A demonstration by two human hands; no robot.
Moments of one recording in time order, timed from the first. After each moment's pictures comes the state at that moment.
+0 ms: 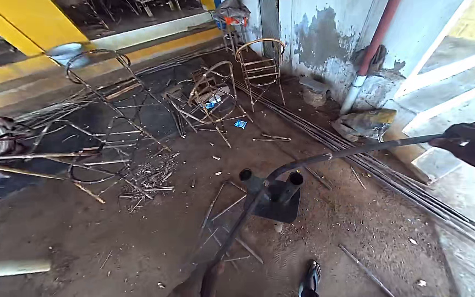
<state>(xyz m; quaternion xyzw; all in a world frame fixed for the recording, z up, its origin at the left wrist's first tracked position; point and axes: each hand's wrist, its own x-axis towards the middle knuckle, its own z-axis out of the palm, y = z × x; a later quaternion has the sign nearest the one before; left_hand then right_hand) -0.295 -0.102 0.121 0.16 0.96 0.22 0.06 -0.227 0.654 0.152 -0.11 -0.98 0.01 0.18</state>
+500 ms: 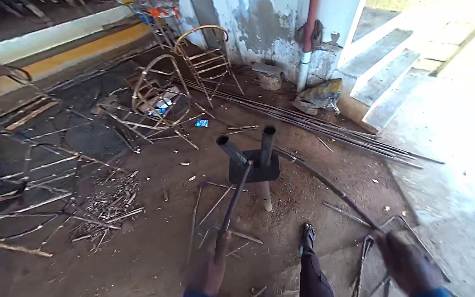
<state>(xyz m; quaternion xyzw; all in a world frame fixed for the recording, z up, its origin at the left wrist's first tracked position) -0.312 -0.130 0.053 0.23 0.93 0.28 0.13 0.028 0.184 0.064 -0.49 -0.86 0.15 -0.04</state>
